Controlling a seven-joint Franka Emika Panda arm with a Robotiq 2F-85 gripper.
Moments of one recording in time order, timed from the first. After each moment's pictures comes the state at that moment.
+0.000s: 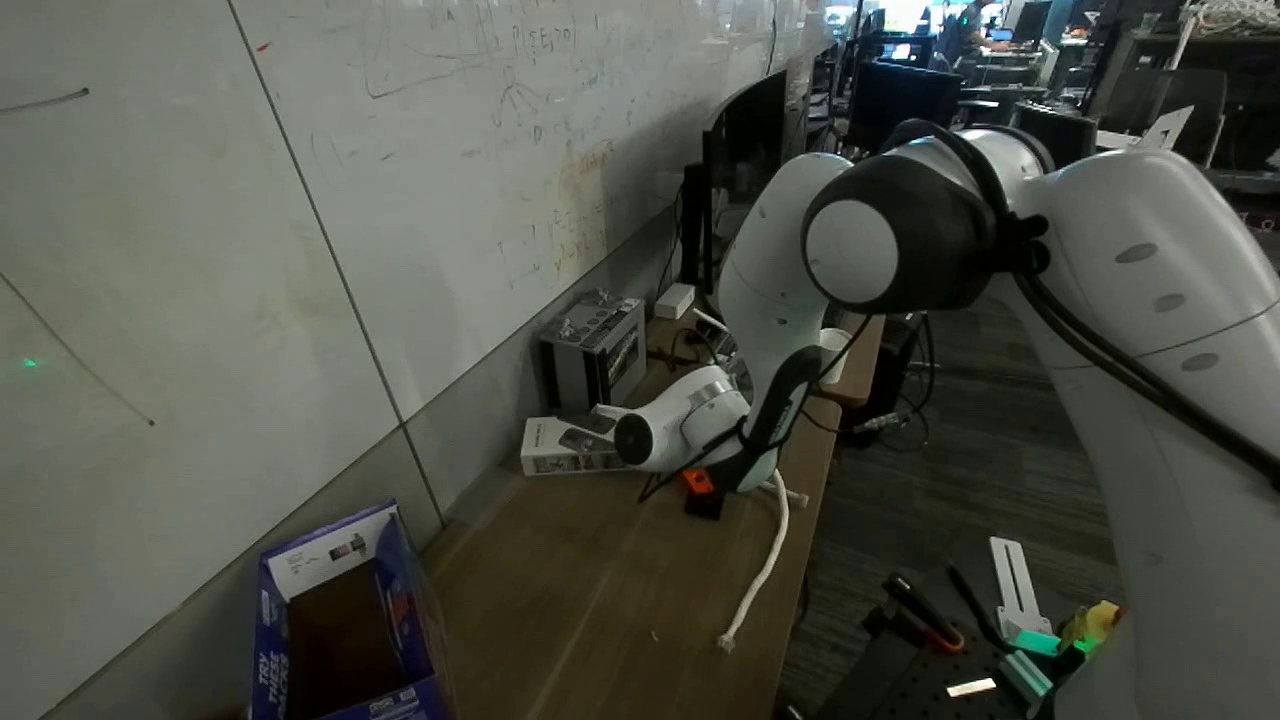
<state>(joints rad) -0.01 0.75 0.01 -1.98 -1.48 2.26 0.30</state>
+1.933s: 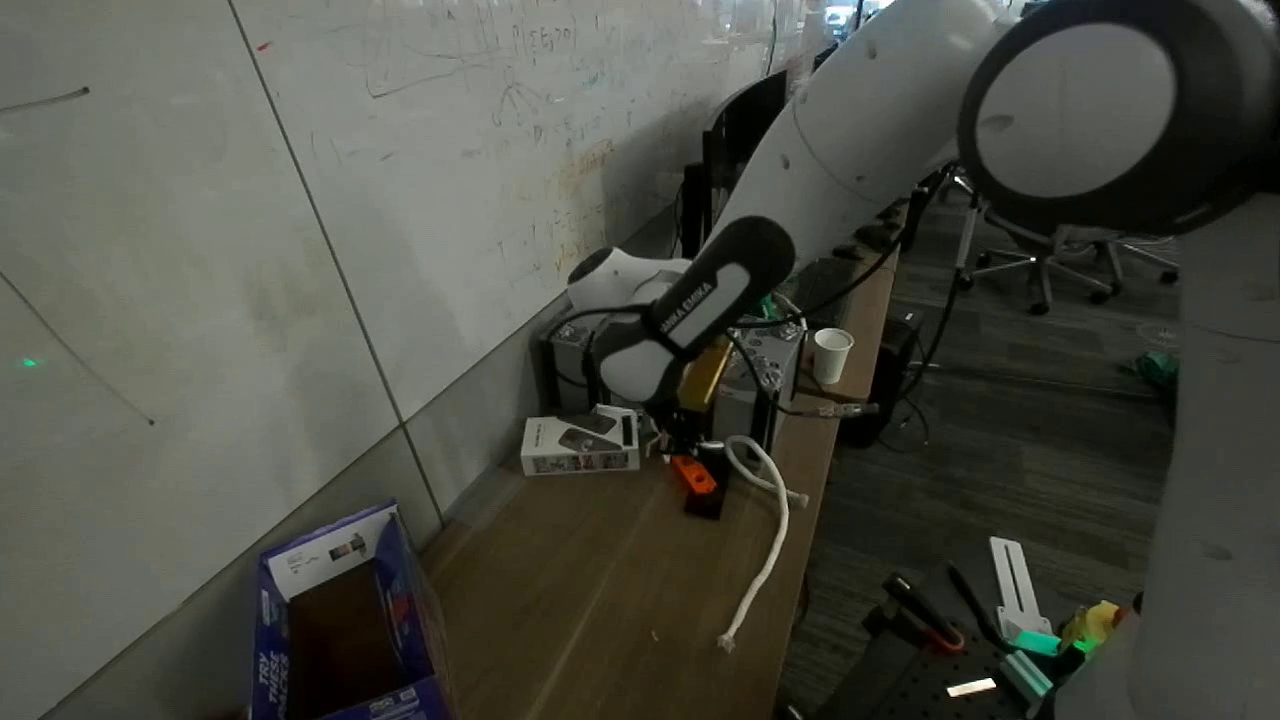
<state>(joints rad) -0.05 0.37 0.17 -2.05 -0.40 2.09 -0.07</state>
